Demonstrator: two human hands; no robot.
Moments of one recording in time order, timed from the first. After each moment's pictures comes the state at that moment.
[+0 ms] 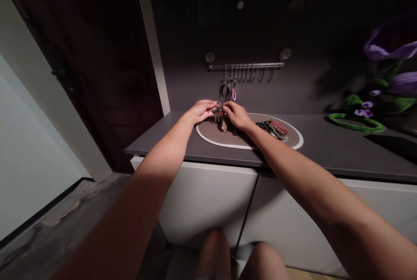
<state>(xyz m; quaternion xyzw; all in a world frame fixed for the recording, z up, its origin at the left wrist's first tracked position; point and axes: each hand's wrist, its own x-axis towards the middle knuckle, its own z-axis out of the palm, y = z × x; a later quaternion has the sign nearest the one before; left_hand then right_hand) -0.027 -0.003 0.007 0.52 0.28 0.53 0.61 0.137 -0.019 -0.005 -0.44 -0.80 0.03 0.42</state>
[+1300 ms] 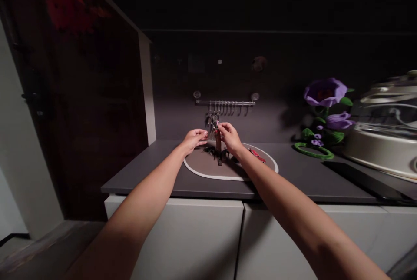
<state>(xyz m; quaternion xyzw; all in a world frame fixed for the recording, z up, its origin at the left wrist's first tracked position) -0.007 -0.006 0.003 0.56 0.31 0.56 0.53 0.150 -0.016 0.016 -0.33 -0.59 0.37 0.64</state>
